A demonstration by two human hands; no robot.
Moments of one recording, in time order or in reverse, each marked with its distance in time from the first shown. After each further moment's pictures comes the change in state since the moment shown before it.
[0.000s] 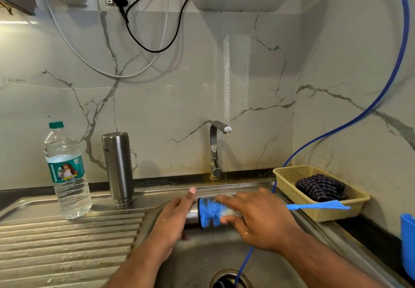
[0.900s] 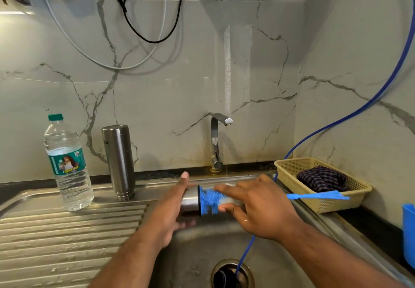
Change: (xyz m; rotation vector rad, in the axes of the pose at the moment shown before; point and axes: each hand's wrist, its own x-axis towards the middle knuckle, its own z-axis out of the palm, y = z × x) left_hand 0.005 0.003 -0.011 -0.242 -0.095 -0.062; right_hand 0.006 0.009 0.020 -0.058 0.217 -0.034
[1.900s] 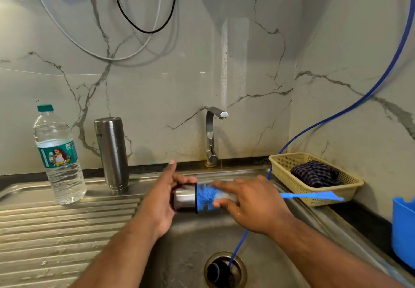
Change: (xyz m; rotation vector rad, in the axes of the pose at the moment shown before) left_hand -0.003 0.007 0.004 -0.164 -0.013 0.086; right_hand -0.005 -0.009 -0.008 0.101 -0.072 0.095
